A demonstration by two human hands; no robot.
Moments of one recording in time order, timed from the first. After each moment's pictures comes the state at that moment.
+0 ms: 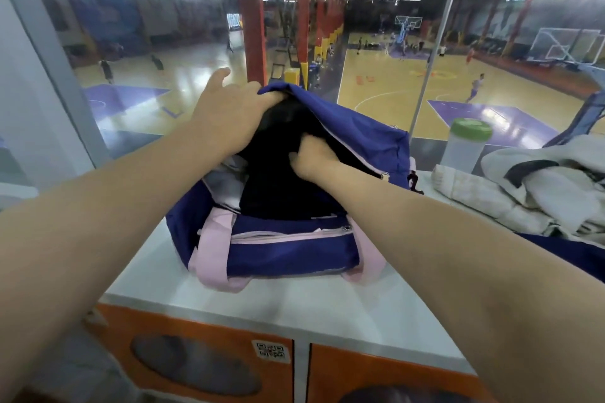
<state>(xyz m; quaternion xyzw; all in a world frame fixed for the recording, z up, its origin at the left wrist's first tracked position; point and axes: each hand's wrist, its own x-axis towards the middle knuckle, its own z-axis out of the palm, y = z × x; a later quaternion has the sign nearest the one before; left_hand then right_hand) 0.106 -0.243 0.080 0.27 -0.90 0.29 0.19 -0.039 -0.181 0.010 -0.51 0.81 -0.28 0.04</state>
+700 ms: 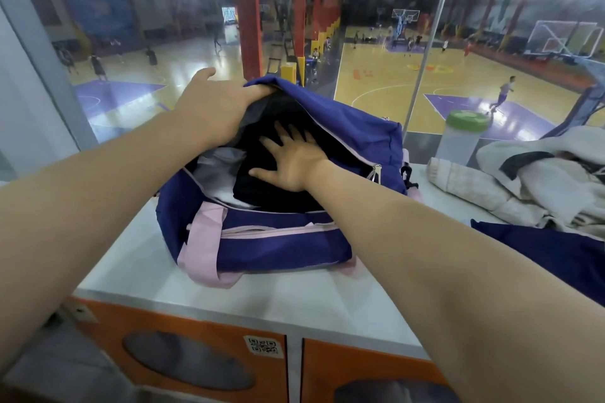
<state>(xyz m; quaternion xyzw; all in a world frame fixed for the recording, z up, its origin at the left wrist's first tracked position) 0.110 -0.252 0.081 0.26 -0.91 0.27 0.16 -0.038 -0.184 -0.004 -0.63 0.77 0.00 -0.08</state>
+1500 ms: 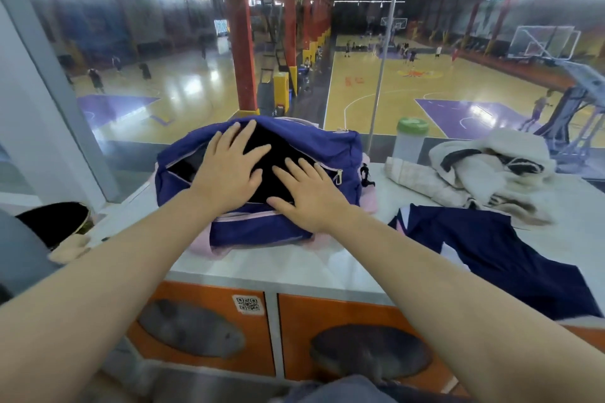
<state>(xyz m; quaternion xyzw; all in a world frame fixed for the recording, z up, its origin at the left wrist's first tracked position) 0.125 -0.153 0.027 0.25 -0.92 0.14 0.26 -0.015 -0.028 -0.004 -0.65 0.75 -0.12 -0.10</state>
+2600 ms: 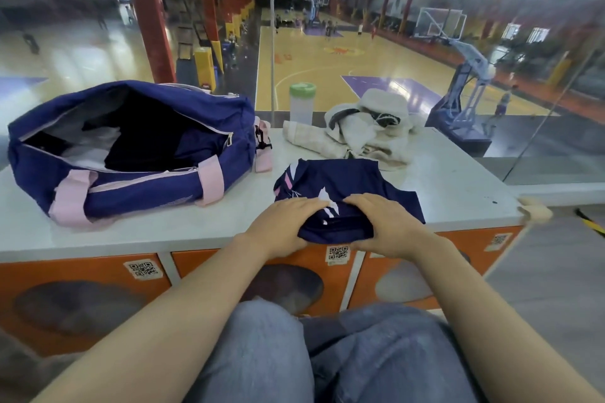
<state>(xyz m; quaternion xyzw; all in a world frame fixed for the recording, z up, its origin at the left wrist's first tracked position) 0.011 0.080 -0.067 0.01 -0.98 -0.17 0.08 -0.126 0.280 -0.048 -0.52 0.85 -0.09 0.02</state>
